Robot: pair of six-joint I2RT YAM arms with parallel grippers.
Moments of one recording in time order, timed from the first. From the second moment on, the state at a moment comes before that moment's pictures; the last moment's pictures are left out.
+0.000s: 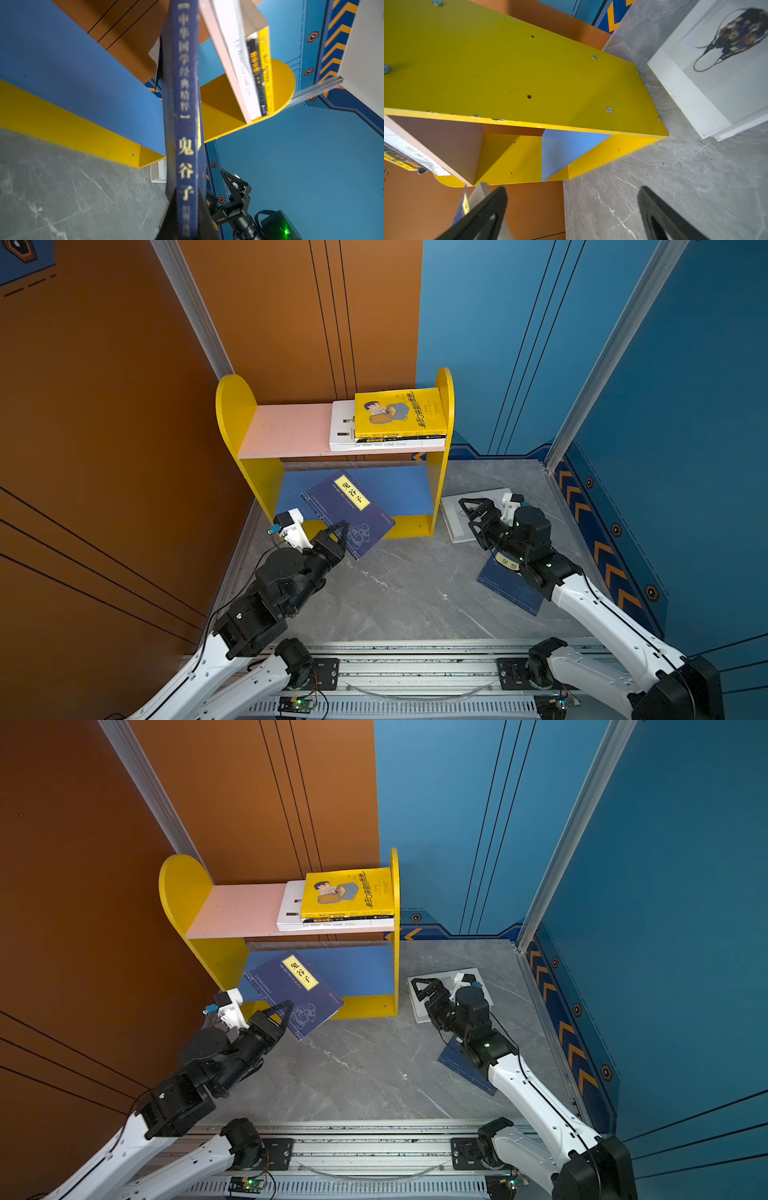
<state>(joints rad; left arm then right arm) -0.76 0.61 0.94 -0.40 -0.34 -1.04 0.40 1.04 0.76 0.00 -0.20 1.22</state>
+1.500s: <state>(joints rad) -0.12 1.12 1.31 0.10 -0.40 -1.26 0.41 1.12 0.88 -0.04 -0.22 1.13</state>
